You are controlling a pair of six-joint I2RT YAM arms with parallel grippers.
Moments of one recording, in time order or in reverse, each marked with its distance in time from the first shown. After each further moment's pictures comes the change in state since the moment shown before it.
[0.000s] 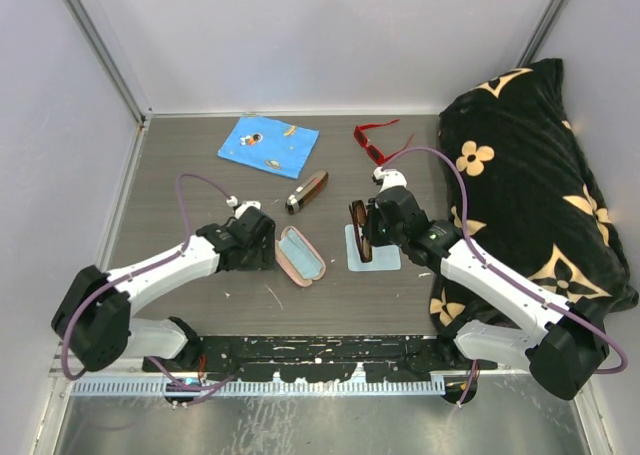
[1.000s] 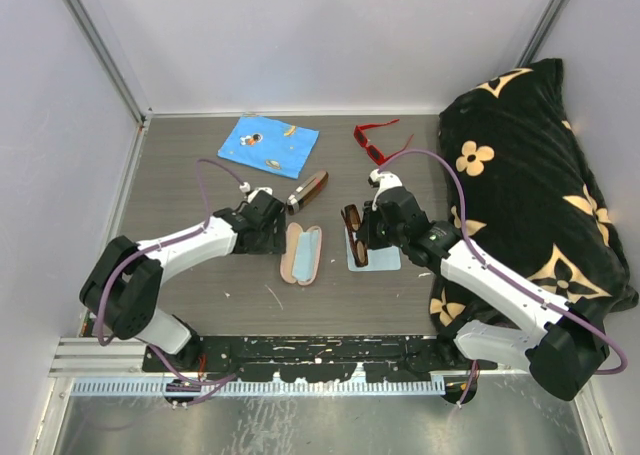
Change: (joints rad) left arm 0.044 0.236 0.113 0.126 0.025 0.060; right arm -0.008 -0.001 -0.012 0.025 -0.122 -0.009
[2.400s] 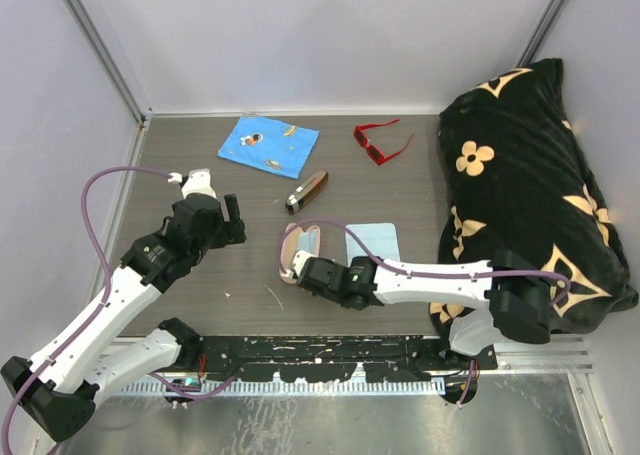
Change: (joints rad) left arm 0.061 -0.637 0.022 -0.221 -0.140 0.072; right arm 0.570 0.329 0.116 -0.288 0.333 -0.422
